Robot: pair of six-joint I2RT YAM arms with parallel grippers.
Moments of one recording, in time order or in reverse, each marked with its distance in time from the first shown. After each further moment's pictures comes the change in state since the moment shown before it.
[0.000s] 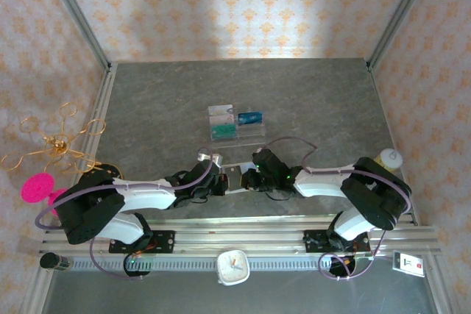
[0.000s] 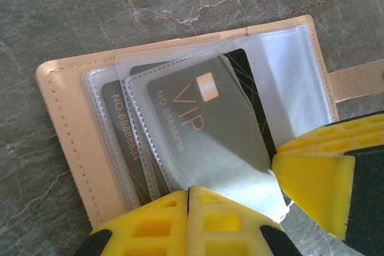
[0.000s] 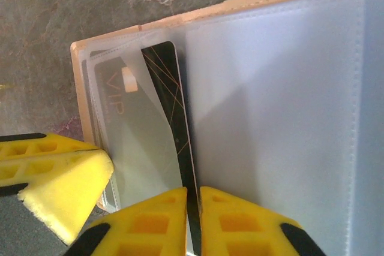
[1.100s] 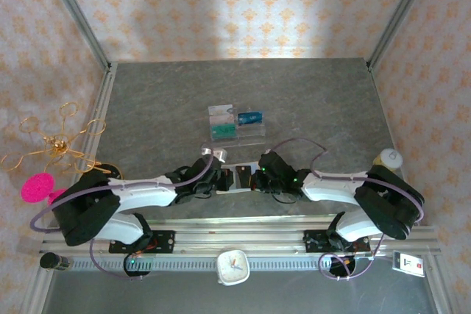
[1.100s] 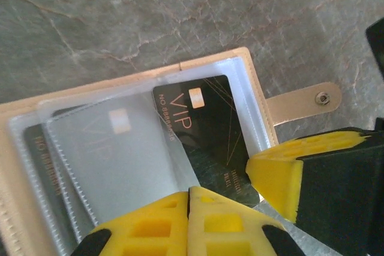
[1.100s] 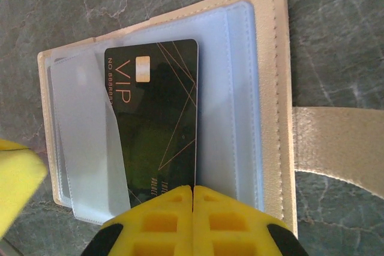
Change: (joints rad) left arm -0.003 0.004 0.072 -0.009 0.040 0.018; right arm -0.006 -0.105 -0.051 -0.090 0.094 0.006
